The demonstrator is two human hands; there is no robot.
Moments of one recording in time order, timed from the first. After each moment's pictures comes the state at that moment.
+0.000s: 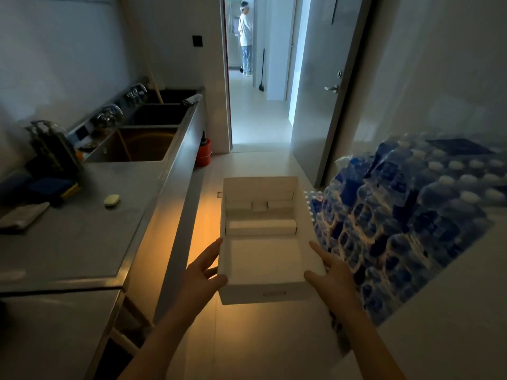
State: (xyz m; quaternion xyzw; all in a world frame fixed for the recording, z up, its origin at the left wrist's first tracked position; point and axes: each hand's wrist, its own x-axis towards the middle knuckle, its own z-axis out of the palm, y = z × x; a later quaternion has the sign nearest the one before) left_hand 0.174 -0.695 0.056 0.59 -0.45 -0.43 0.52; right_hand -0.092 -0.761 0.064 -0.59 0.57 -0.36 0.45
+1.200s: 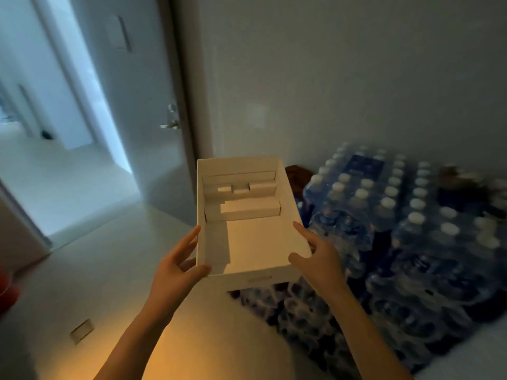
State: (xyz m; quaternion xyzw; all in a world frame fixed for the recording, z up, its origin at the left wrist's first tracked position) left_hand 0.218 -1.272 0.128 0.34 -0.67 -0.55 0.36; right_hand -0.026 -1.143 0.129 -0.37 0.74 -0.53 0.20
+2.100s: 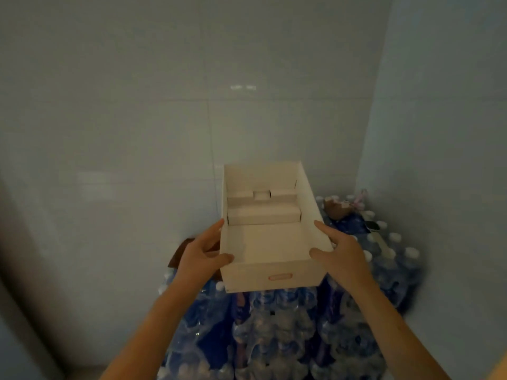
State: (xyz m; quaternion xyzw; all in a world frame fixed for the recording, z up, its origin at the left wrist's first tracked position) left_hand -0.086 -1.440 0.217 0.02 -0.76 -0.63 0.16; right_hand -0.168 -1.168 0.215 -0.11 0.81 -0.57 -0.08
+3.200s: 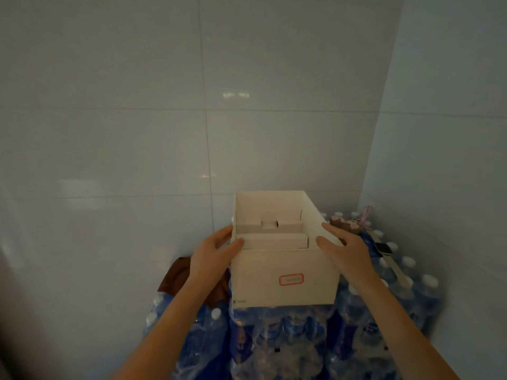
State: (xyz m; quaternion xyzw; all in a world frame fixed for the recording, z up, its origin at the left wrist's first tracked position) left_hand -0.185 -1.460 0.223 0.07 -0.79 -0.58 0.20; right_hand -0.267 -1.187 0.216 -0.09 0.81 -0.56 -0.13
